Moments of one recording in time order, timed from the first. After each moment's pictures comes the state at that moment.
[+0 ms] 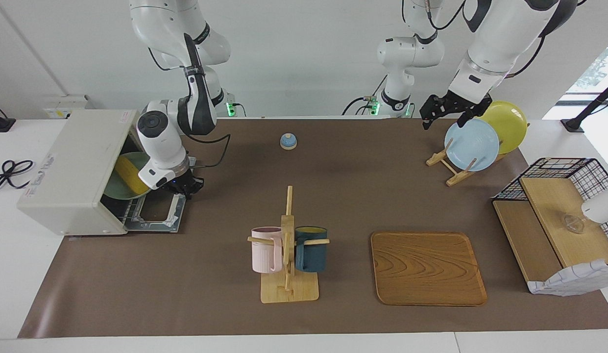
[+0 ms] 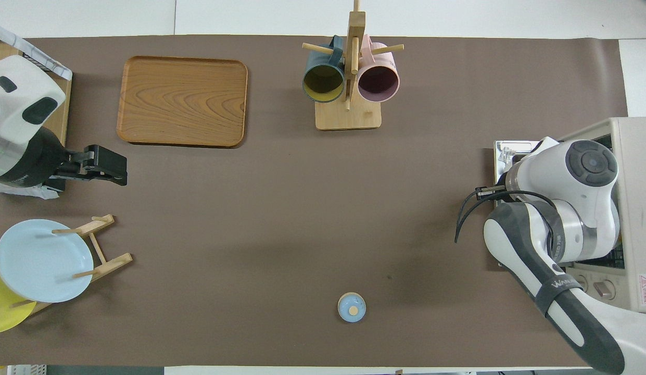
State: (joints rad) left arm -0.11 -0.02 -0.11 -1.57 -0.04 1.46 -0.23; right arm 0.08 0.12 -0.04 -2.25 -0.07 2.34 0.03
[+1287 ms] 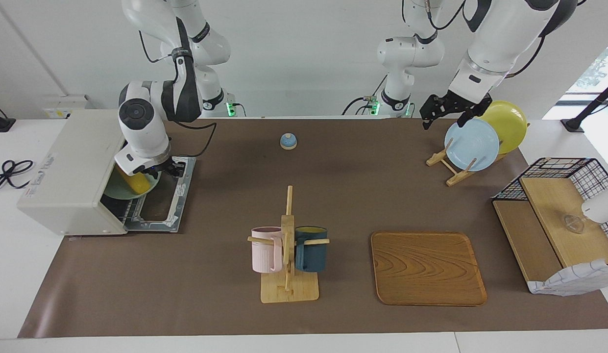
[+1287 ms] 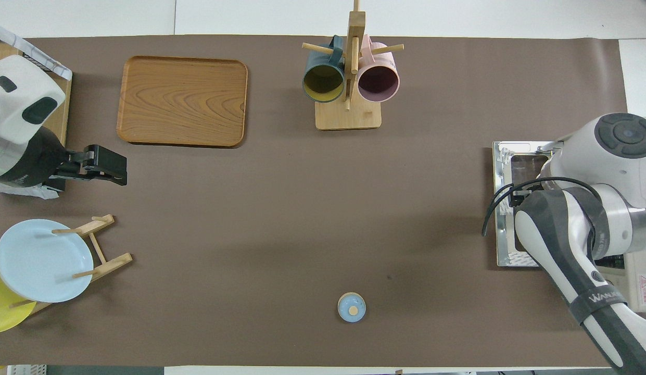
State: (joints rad) left arm -0.11 -0.02 -0.11 -1.57 -0.04 1.46 -0.23; right arm 0.05 0.04 -0.06 -2.16 -0.23 2.00 0.14
